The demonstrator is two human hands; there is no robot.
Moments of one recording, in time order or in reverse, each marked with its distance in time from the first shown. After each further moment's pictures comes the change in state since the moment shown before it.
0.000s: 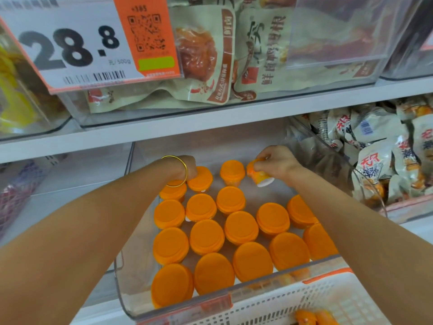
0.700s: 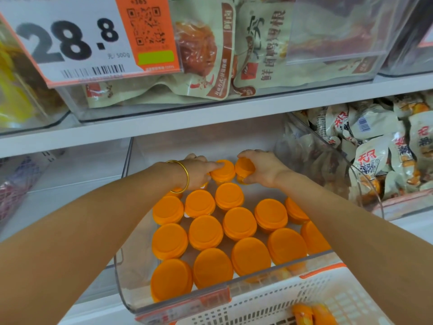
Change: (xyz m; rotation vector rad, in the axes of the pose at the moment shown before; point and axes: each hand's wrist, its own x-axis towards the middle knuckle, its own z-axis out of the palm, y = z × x) left_hand -0.021 0.013 0.013 0.141 0.015 0.321; right_hand 0.004 0.005 0.021 -0.397 -0.176 -0.221
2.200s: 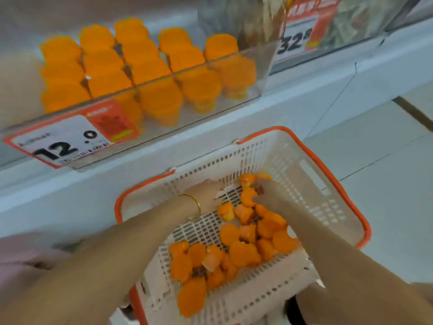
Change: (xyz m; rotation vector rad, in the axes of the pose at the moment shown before) left_hand -0.078 0.199 0.267 -0.263 -0.276 0.242; right_hand -0.285 0.128 0.234 0.334 -0.236 0.482
